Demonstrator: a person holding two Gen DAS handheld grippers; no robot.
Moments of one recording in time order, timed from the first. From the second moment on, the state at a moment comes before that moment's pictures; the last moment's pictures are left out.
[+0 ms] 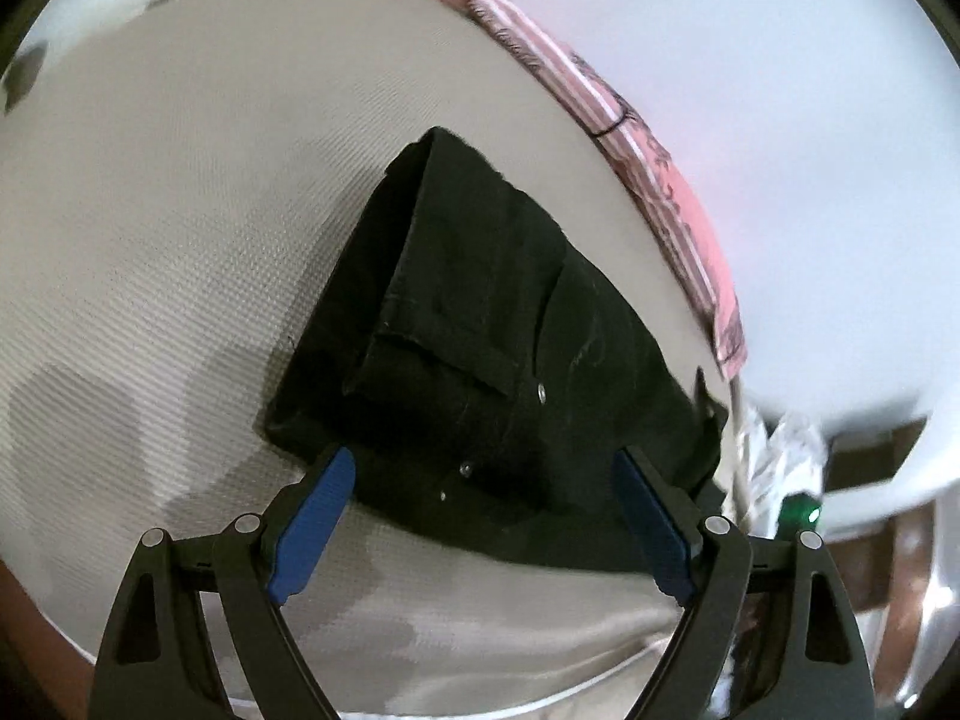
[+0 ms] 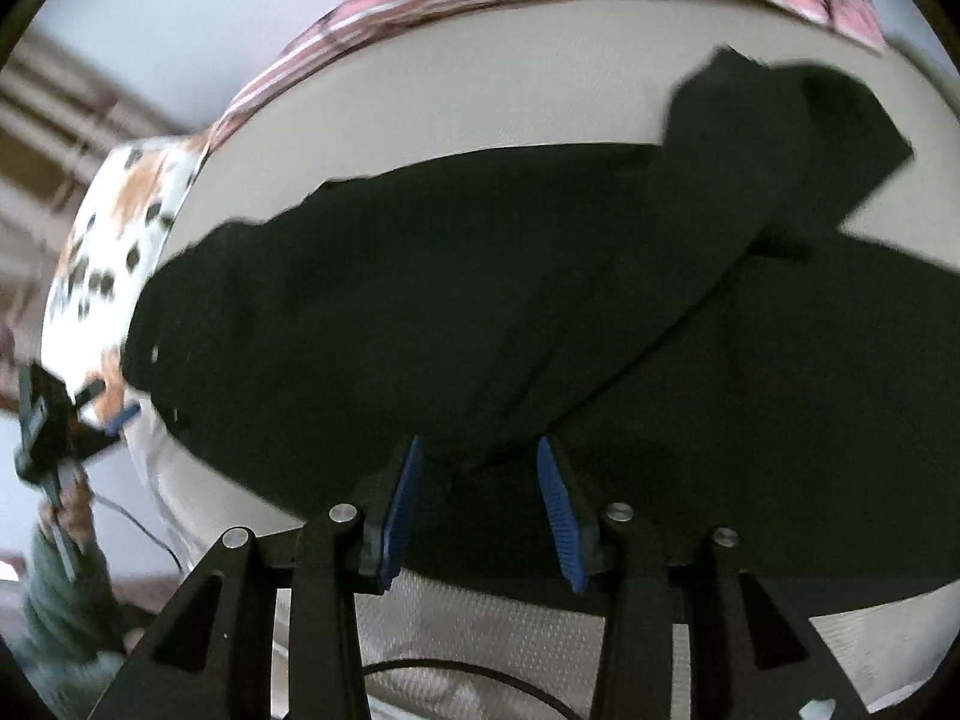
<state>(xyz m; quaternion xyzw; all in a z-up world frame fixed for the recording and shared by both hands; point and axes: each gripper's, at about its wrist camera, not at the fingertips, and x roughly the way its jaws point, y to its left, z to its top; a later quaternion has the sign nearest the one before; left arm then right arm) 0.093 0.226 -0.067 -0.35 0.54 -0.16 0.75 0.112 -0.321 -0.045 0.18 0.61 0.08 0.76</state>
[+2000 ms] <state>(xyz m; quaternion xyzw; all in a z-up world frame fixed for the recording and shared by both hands) 0.096 0.178 -0.032 -0.03 0.54 -0.08 0.84 0.050 -0.349 -0.032 0.20 0.64 -0.02 0.74</state>
